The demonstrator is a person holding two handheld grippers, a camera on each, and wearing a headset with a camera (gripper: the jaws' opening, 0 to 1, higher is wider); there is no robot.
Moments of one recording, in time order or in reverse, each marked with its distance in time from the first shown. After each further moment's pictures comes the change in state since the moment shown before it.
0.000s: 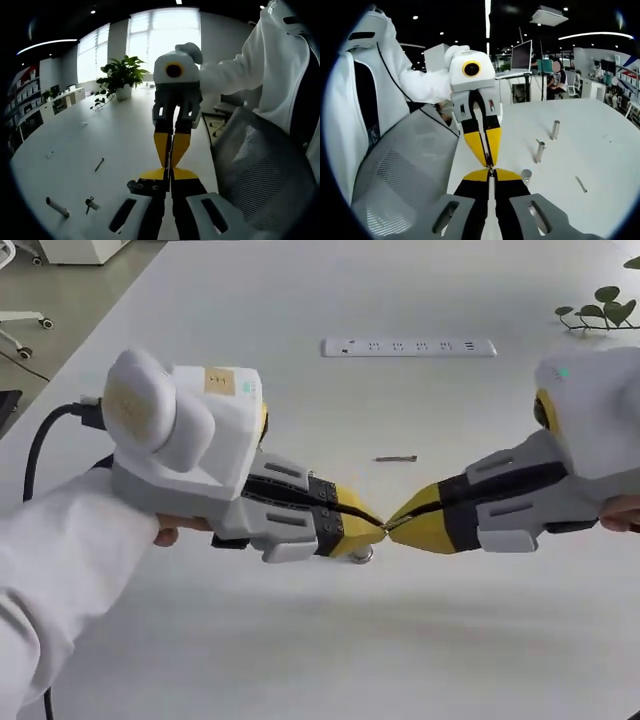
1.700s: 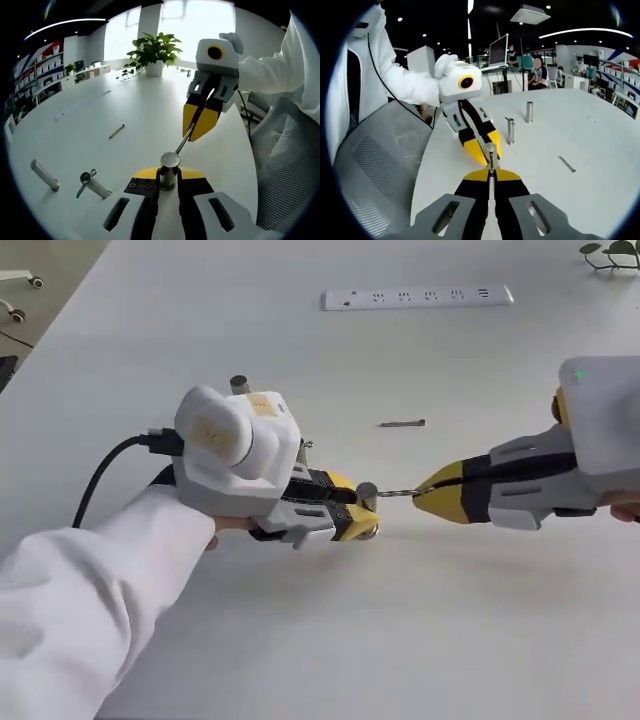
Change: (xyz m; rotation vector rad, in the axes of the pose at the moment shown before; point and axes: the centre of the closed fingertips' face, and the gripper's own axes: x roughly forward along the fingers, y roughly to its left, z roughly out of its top) left arm 0.037 0.065 -0.070 -0.181 0.092 0.192; right arm 0.005 -0.058 -0.050 0.082 -0.026 -0.150
